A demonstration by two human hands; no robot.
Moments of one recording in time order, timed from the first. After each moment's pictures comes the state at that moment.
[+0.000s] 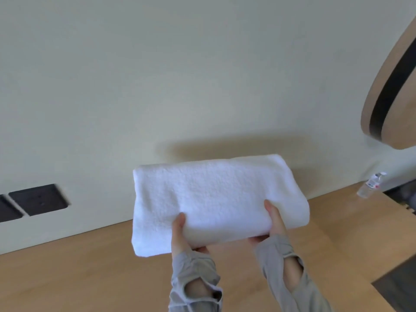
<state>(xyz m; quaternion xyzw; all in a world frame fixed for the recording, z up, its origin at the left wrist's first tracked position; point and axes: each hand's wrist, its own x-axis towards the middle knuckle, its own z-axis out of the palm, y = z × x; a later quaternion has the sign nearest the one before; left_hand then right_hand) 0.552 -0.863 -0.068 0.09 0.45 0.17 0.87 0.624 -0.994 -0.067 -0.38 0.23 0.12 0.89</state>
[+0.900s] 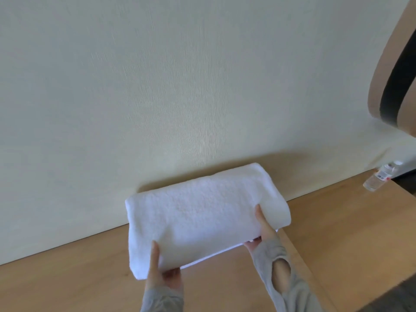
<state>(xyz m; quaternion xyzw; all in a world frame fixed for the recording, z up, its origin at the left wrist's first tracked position) 0.699 -0.969 -0.175 0.14 0.46 0.21 0.85 0.818 -1.130 -0.186 -0.40 0.33 0.16 0.84</state>
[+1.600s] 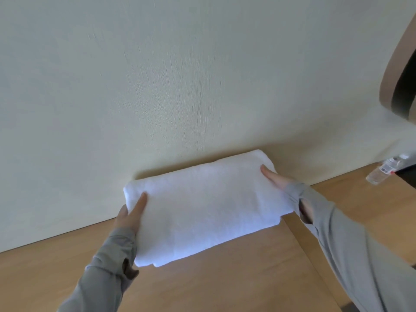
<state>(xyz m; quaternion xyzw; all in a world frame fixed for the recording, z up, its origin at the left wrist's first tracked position) 0.738 -0.856 -0.156 0.65 0.48 0.04 0.59 0.930 -1.176 -0.141 -0.75 0.15 0.34 0.54</state>
